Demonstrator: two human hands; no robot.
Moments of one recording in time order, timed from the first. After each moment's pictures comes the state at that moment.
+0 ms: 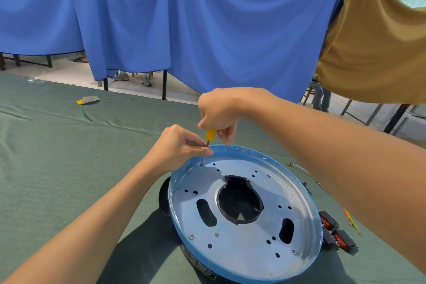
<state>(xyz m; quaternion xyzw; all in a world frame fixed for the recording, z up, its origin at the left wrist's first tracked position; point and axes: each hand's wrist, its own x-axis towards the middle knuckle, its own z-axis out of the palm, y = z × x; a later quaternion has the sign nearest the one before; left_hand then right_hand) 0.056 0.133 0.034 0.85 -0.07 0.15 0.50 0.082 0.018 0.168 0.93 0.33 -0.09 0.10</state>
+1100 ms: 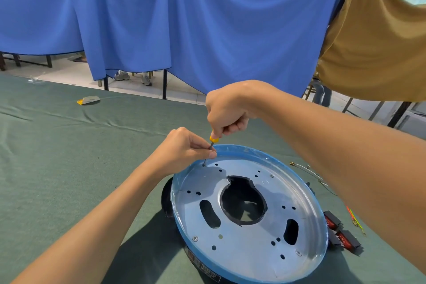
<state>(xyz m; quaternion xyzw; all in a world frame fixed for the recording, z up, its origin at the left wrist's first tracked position) 0.056 0.133 0.033 0.87 -0.09 0.12 0.47 0.085 0.017 0.173 0.95 0.26 -0.18 0.05</state>
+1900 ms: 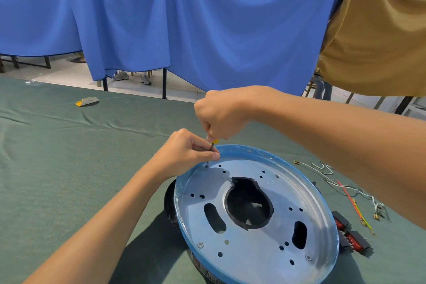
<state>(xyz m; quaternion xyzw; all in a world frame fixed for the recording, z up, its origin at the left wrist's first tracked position) 0.060 0.136 0.029 0.85 -0.10 0.11 0.50 0.087 0.023 0.165 0.86 0.46 -0.03 0.24</state>
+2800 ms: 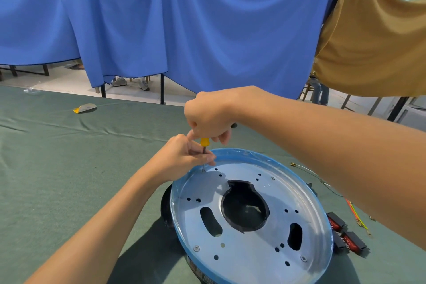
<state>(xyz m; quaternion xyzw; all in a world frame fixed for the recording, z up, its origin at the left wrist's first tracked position) 0.061 0.137 0.031 0.87 -0.13 0.09 0.46 0.086 0.031 0.166 0.89 0.41 -0.04 0.18</state>
